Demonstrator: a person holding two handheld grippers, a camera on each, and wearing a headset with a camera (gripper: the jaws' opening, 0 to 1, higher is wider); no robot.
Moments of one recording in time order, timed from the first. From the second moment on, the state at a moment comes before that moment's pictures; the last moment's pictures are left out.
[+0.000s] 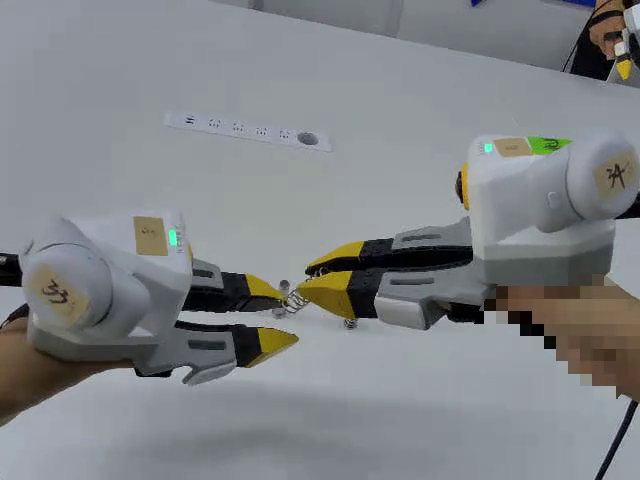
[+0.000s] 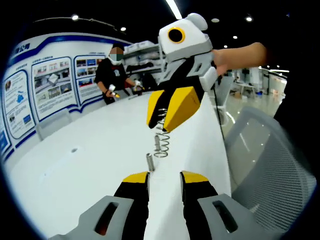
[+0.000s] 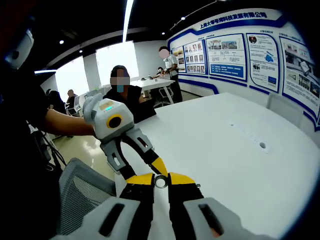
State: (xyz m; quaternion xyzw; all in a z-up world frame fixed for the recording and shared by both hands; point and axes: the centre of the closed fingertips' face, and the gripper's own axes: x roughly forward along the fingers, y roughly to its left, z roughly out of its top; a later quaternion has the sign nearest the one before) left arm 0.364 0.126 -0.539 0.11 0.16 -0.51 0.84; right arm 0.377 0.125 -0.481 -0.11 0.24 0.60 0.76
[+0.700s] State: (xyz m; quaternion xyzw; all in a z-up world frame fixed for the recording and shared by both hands) left arm 0.385 0.161 -0.527 0.08 0.14 -0.44 0.88; right arm 0.443 0.141 -0.550 -0.23 0.28 0.56 0.74
